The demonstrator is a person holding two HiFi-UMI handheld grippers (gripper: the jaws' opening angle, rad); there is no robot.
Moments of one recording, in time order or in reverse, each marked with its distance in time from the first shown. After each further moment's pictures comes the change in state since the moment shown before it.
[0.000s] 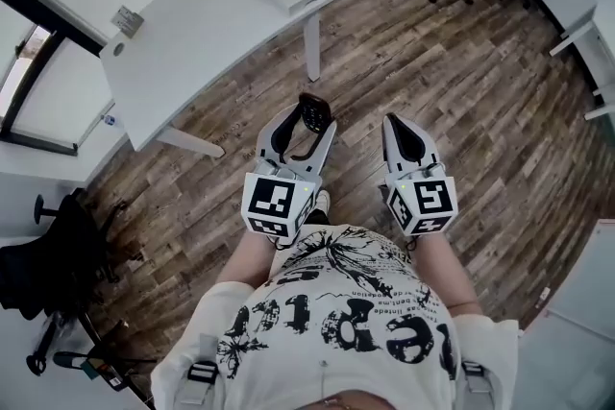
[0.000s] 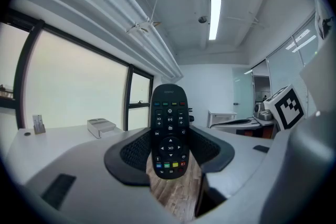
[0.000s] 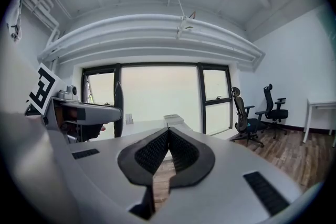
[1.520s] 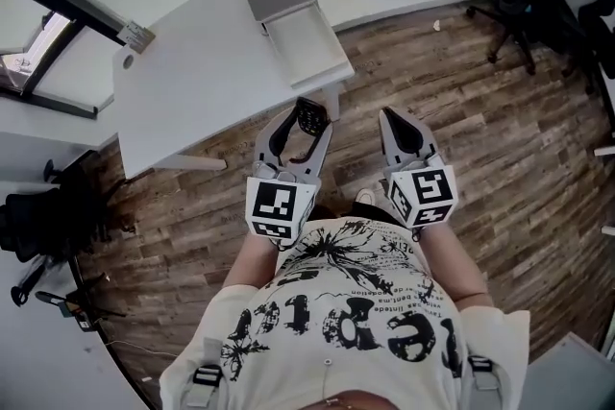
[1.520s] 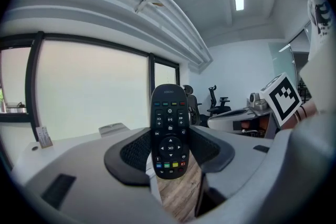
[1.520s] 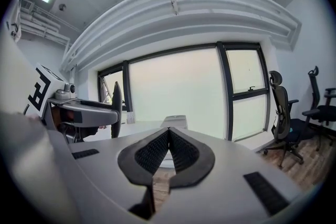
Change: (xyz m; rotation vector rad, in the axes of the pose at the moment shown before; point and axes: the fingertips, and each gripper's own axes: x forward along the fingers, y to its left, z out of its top) left arm 0.303 0.141 0.031 0.013 0.106 0.354; right arm 0.325 -0.192 0.044 -0.023 0.078 0.372
